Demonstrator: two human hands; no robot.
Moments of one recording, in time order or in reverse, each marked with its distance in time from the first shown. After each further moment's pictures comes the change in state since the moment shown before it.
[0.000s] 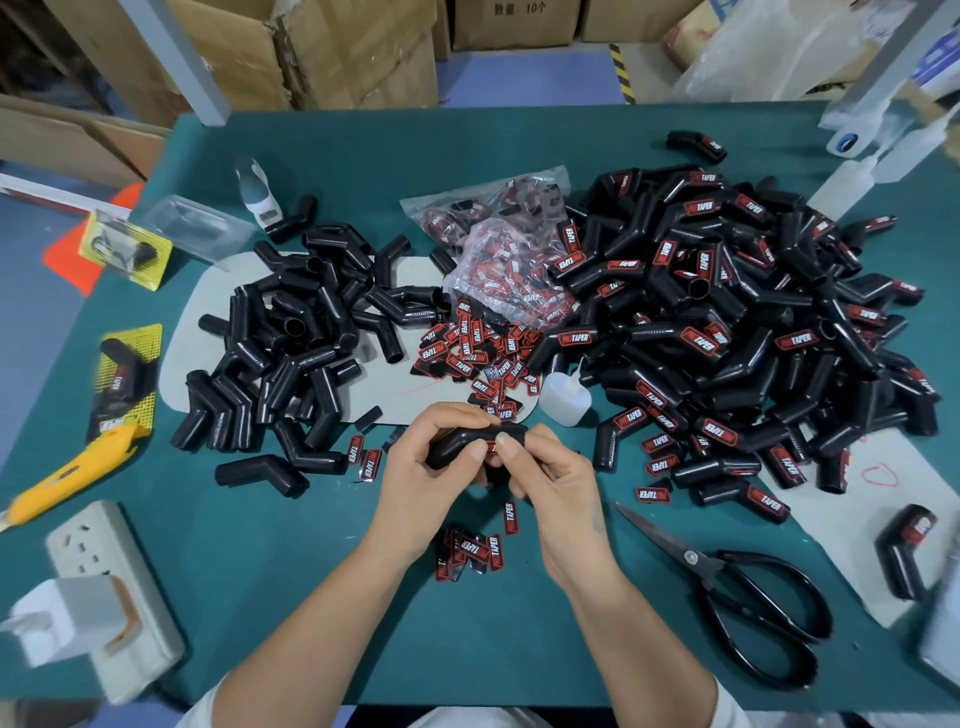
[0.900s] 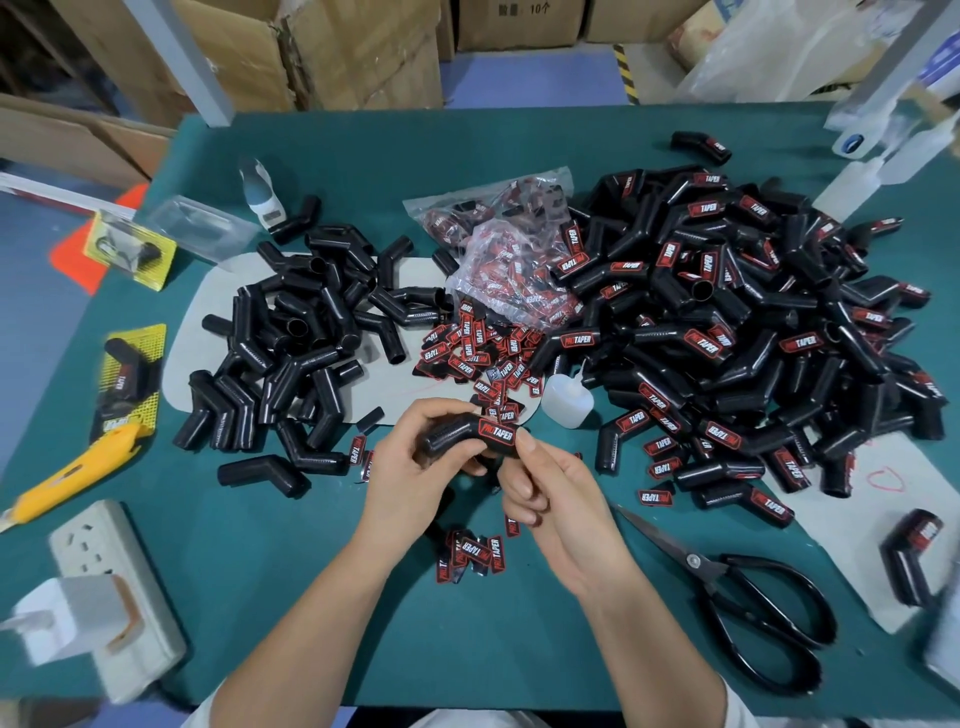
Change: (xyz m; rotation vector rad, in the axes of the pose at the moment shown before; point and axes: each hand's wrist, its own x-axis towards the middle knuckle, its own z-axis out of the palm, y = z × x) left_hand 0.004 0.013 -0.004 0.110 0.069 -0.014; right_hand 0.001 -0.006 -0.010 0.285 -0.184 0.290
